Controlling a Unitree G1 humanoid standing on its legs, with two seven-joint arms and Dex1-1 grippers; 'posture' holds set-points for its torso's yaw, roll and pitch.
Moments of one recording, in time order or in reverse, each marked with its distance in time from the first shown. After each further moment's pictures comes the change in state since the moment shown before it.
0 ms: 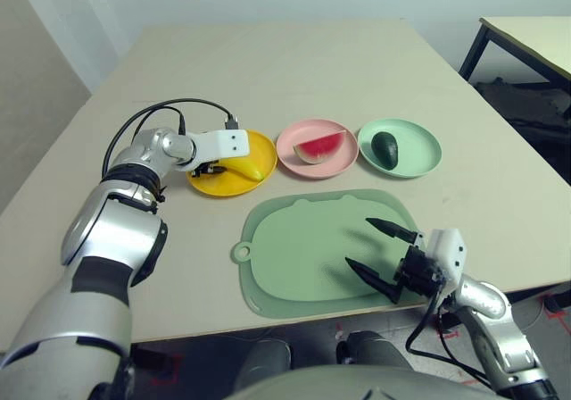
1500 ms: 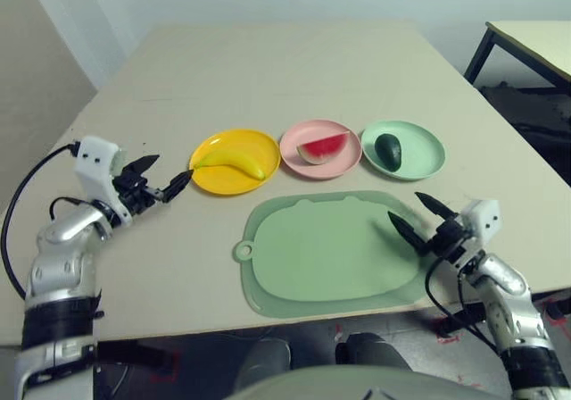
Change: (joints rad) left arm 0.977 0.007 0.843 -1.166 -0.854 0.651 0.076; right arm -0.152 0.003 -0.228 0.373 0.073 -0.053 -0.021
